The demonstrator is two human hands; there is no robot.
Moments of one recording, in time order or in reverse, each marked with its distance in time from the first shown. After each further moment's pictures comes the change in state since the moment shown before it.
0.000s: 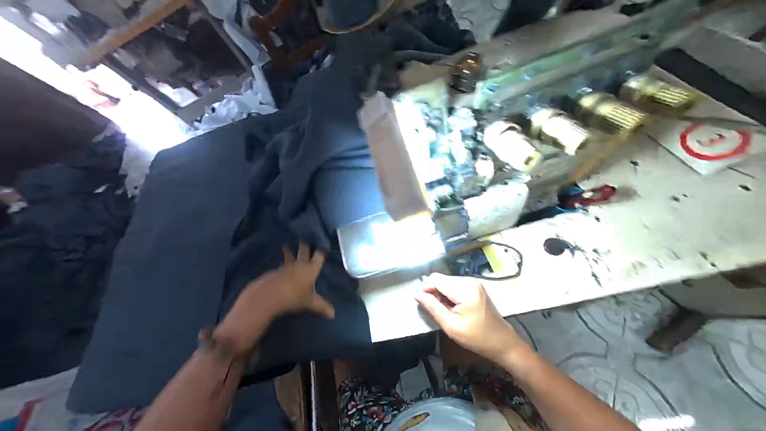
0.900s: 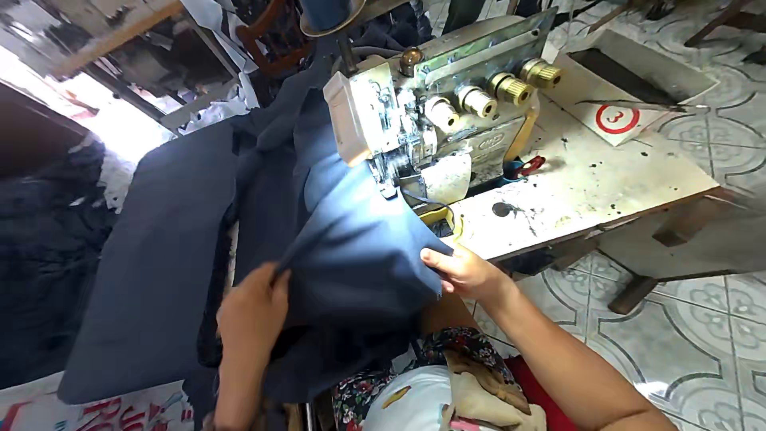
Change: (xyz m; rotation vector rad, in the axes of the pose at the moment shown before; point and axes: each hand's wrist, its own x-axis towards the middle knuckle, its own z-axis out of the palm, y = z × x) left_hand -0.091 0.023 0.065 -0.200 0.889 -0.034; right_hand -0.013 -0.016 -0.047 0.974 -0.340 0.425
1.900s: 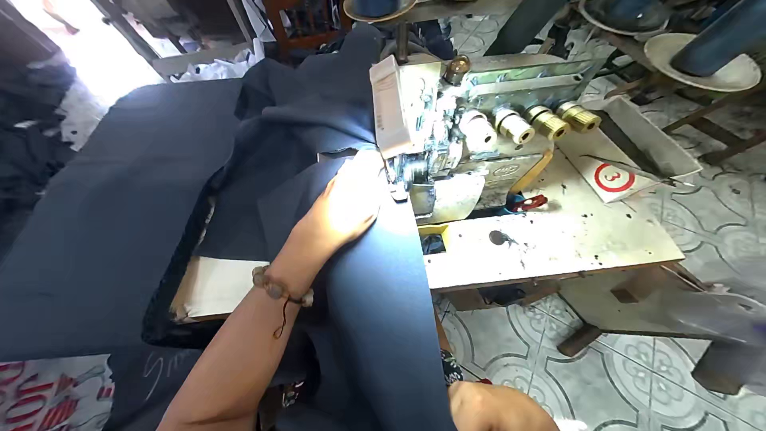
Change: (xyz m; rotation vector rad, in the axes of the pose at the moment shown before) left_hand 0.091 0.103 0.024 -0.201 -0.162 0.374; right_hand -0.100 0.018 0.021 -0.445 -0.628 -0.304
